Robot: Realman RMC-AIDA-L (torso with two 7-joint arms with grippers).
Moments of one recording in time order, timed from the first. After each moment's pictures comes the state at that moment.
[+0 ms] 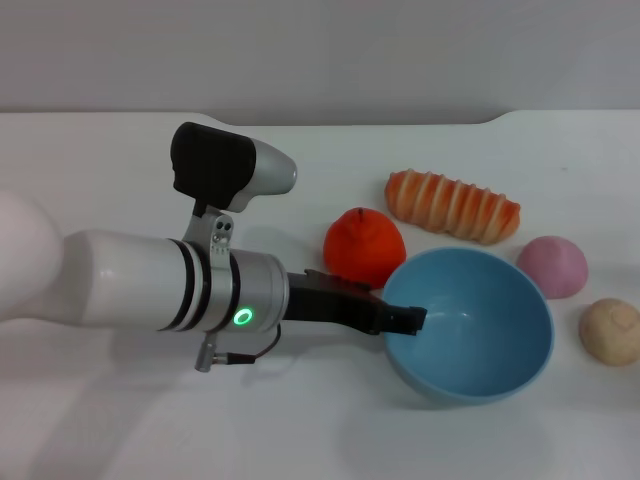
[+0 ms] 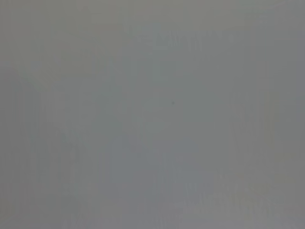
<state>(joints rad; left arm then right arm) -0.41 -2.07 1.89 1.16 1.95 0.82 -2.57 0.33 2.08 -0.68 0.01 -0.59 -1.31 0.36</state>
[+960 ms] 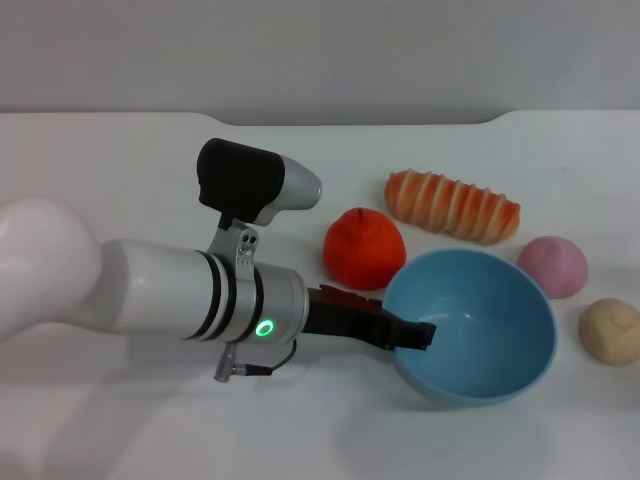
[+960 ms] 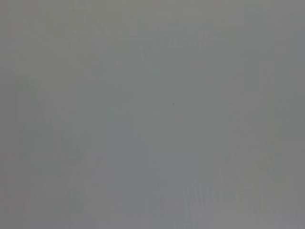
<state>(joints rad) -0.47 -2.07 1.97 1.09 1.92 0.76 -2.61 0.33 2.08 -0.67 0.01 -0.59 -1.32 0.37</state>
